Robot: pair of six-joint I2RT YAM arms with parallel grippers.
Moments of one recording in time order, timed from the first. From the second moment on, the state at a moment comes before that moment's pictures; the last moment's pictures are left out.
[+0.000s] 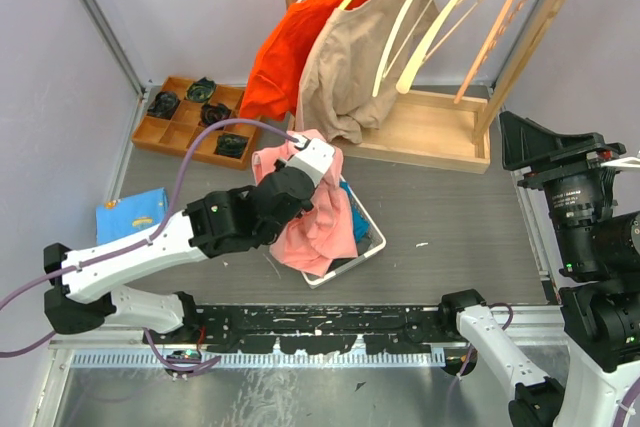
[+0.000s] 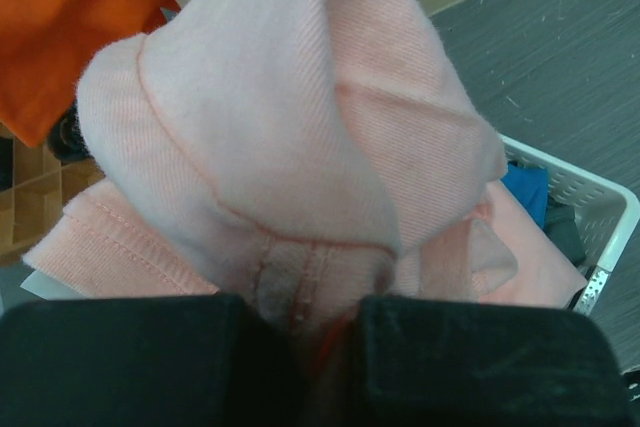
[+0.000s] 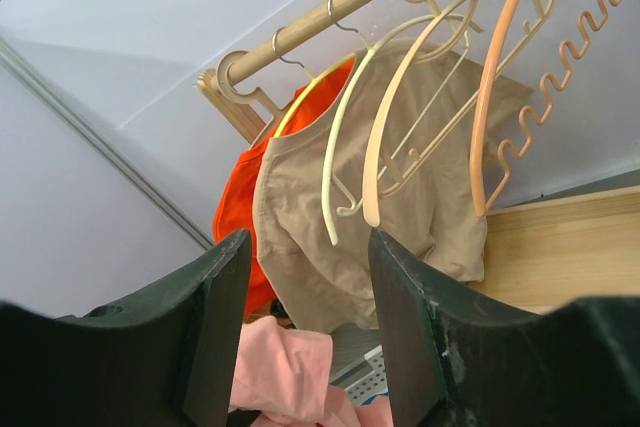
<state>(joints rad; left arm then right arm) -1.23 1.27 1.37 -0.64 -0.76 -0.09 0.19 0.71 1.64 -0.67 0.11 0.61</state>
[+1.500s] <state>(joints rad) -1.10 1.61 1.26 -0.58 -0.31 -0.54 0.19 0.73 1.70 -0.72 0.10 0.57</state>
